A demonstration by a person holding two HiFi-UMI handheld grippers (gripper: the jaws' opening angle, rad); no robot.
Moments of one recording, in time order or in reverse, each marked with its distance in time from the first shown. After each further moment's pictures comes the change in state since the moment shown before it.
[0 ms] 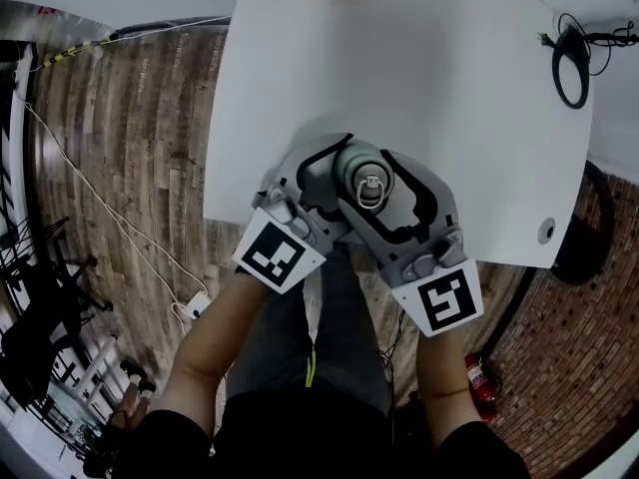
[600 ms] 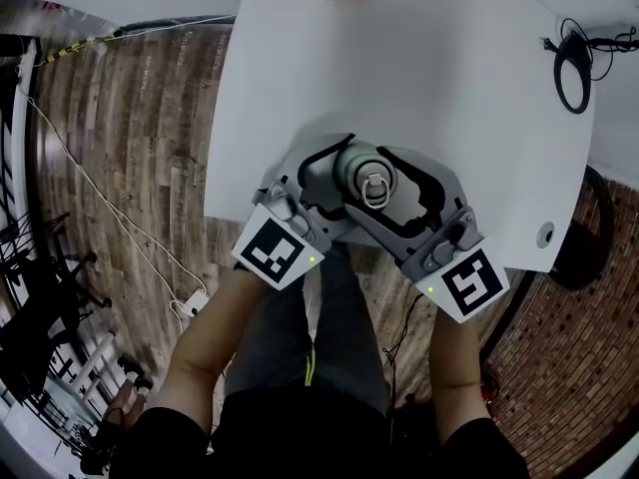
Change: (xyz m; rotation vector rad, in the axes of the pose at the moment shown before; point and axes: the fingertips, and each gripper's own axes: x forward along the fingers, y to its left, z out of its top) left arm 0.002 -0.001 -0.001 0.009 0.002 -0.013; right arm -0.001 -0.001 0.010 0.011 -0.057 0.202
